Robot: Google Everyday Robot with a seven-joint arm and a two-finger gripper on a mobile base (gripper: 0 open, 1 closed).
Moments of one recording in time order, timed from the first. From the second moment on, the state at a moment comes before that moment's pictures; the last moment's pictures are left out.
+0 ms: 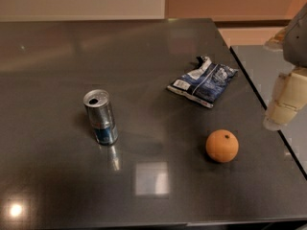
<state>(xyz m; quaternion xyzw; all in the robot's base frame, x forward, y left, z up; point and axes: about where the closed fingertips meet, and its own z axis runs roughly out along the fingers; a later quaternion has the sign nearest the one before) 0.438 -0.217 0.976 -0.60 0.78 -0.03 0.16</state>
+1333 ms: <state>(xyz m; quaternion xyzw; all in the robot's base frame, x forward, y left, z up) 0.452 -0.220 0.974 -0.61 0.78 -0.03 0.15</state>
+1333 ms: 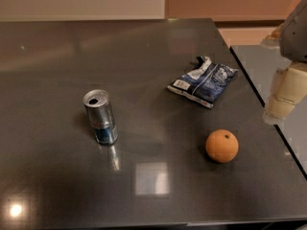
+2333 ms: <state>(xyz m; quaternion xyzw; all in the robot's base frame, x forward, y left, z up) 0.587 -0.224 0.923 -0.69 0.71 0.01 0.15</state>
